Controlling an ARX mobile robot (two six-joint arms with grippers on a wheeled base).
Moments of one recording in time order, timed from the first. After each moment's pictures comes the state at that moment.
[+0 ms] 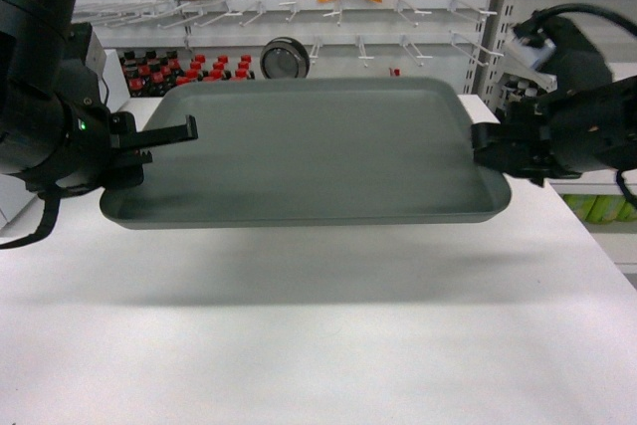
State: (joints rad) left arm -0.17 1.86 1.02 0.13 -0.29 -0.31; right arm 0.14 1.98 1.14 0.19 -0.34 0.06
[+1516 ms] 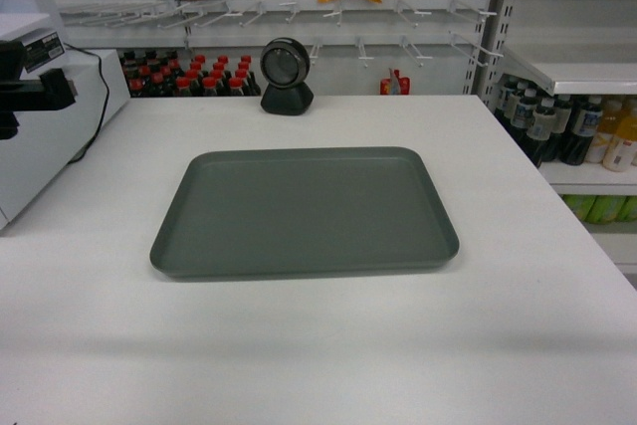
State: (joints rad) left arm -0.11 1.59 0.44 1.19 -0.12 -0.02; right arm 0.06 1.66 0.50 1.18 0.05 0.01
